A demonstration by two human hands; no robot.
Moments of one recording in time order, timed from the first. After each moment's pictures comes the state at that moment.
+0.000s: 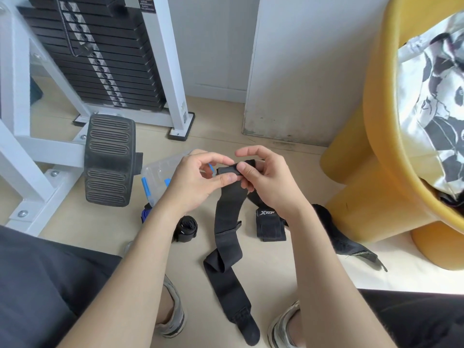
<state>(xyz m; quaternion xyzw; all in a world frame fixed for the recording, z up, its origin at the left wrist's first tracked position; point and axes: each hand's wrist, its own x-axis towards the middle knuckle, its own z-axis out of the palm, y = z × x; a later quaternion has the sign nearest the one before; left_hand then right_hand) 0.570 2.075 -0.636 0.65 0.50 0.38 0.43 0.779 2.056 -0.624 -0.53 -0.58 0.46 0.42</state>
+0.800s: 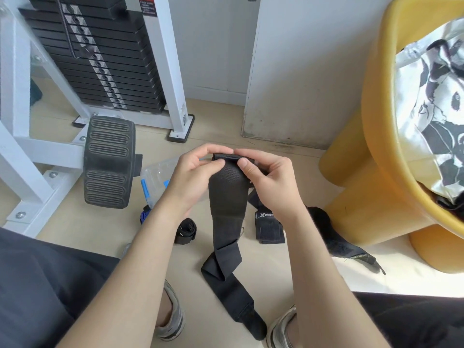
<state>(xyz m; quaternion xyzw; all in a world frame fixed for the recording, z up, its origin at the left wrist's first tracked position) 0.578 2.069 -0.613 0.53 0.46 0.44 0.57 0.775 2.054 -0.625 -0.50 -0.56 0.41 0.51</state>
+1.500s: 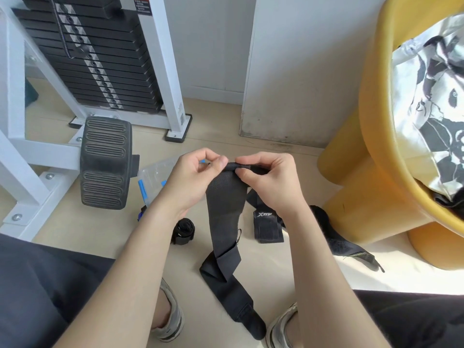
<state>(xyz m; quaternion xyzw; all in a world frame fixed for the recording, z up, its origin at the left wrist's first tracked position) 0.578 2.070 -0.616 0.55 0.50 0.39 0.54 0.784 2.055 -0.621 -0.54 -0.57 0.38 0.48</state>
